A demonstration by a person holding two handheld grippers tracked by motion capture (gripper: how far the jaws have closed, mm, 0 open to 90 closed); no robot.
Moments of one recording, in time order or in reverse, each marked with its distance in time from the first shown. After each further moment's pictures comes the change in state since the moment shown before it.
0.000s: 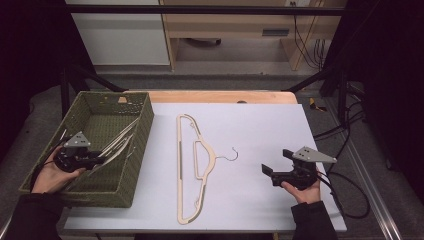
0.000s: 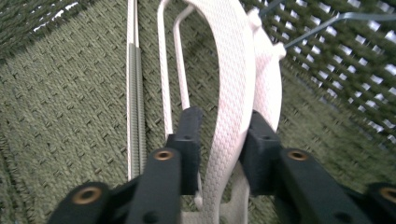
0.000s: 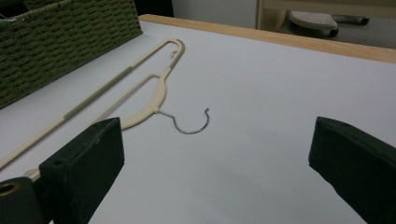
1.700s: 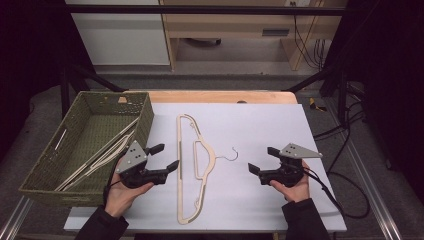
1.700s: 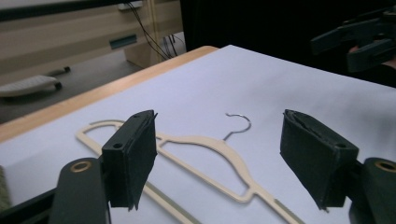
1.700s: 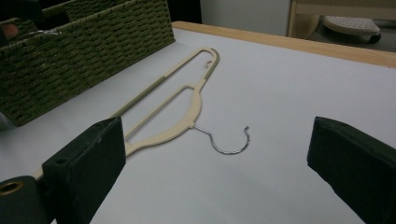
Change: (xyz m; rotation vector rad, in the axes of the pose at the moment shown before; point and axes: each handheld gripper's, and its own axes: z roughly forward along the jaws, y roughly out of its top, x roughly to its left) left arm -0.181 0.090 0.024 -0.567 -0.142 -0.027; right arm 0.020 0.011 0.026 -0.014 0.119 -0.010
